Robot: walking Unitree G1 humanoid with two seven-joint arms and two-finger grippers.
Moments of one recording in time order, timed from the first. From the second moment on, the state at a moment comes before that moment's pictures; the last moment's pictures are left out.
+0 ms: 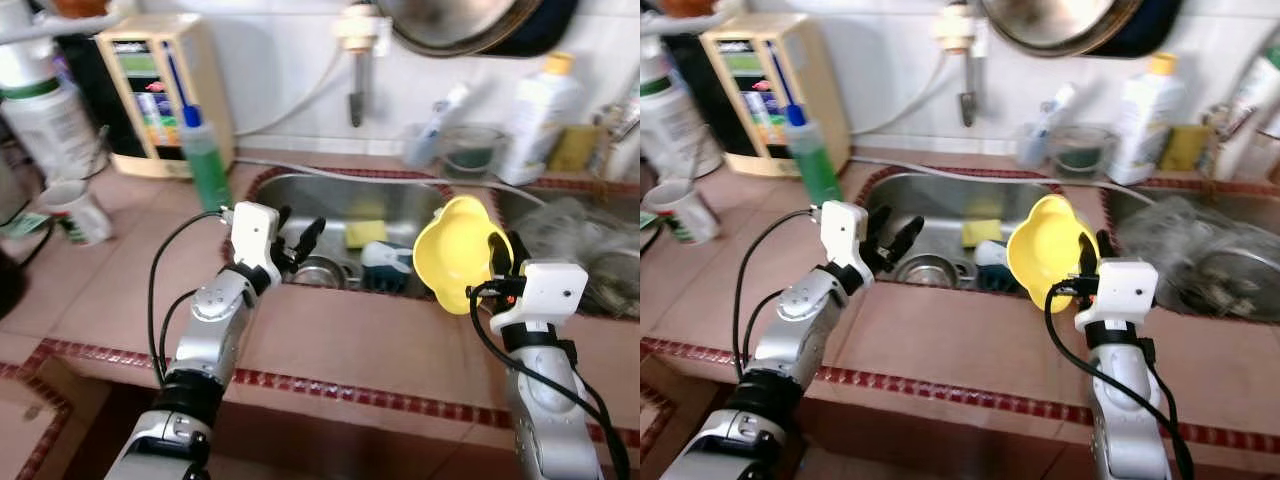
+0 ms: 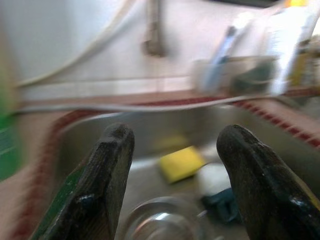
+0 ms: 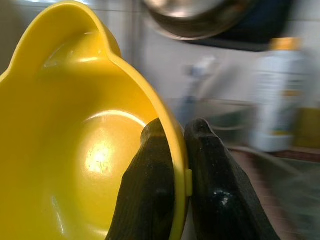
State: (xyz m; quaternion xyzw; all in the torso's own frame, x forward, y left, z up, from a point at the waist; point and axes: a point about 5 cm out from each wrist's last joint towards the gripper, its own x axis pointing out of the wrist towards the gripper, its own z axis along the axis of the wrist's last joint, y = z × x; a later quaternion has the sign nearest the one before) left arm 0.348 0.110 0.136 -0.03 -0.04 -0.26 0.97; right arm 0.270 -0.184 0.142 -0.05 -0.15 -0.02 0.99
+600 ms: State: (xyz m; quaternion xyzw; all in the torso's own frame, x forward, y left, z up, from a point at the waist) left arm 0.328 0.101 0.169 -0.02 -0.06 -0.29 0.96; right arm 0.290 -0.197 0.154 -0.05 -0.09 -0.03 0.99
